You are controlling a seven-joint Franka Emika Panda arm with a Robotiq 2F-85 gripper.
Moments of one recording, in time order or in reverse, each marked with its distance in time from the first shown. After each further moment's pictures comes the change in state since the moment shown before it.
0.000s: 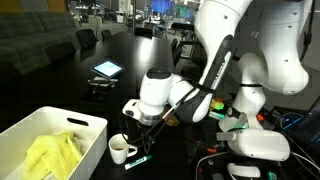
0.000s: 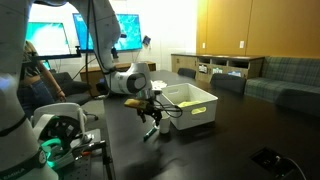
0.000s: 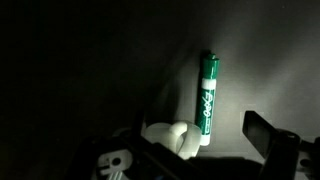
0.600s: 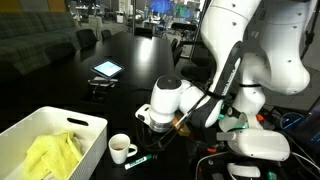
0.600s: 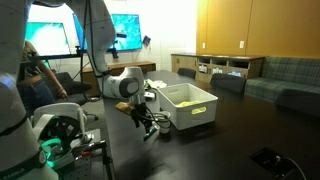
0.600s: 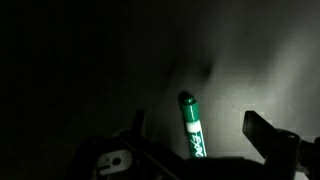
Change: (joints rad) arm 0.092 -0.001 -0.052 -0.090 0.010 0.022 0.266
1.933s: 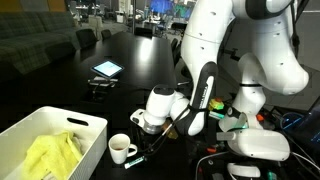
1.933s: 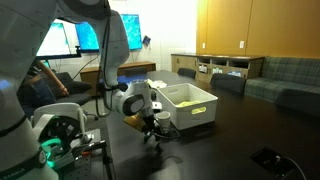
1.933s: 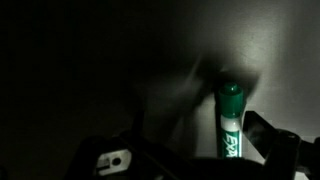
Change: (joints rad) arm -0.104 0.223 0.018 0.075 0.091 0.302 -0.223
